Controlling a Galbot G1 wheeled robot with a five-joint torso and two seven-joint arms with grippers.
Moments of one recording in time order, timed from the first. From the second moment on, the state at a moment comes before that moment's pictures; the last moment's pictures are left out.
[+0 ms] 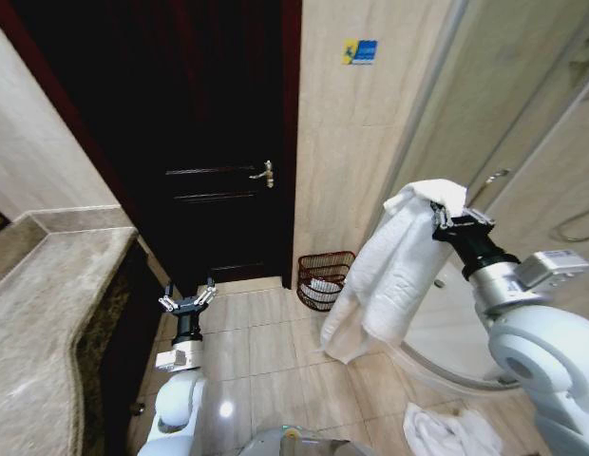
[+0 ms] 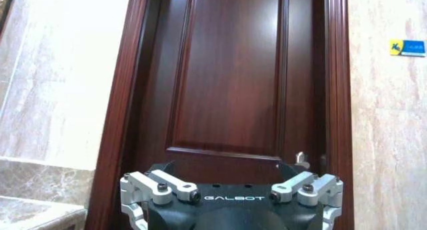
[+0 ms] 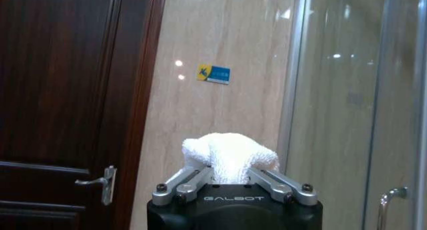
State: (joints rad) left arm 1.53 -1.57 -0.65 -2.02 -0.12 -0.38 -0.10; right arm -1.22 0.80 0.73 2.50 0.75 -0.46 0.42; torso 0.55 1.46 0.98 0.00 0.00
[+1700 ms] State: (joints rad) left arm 1.55 -1.57 -0.64 -2.03 -0.10 -0.36 -0.10; right arm -1.20 0.84 0.73 2.50 0.74 -0.44 0.41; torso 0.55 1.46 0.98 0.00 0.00
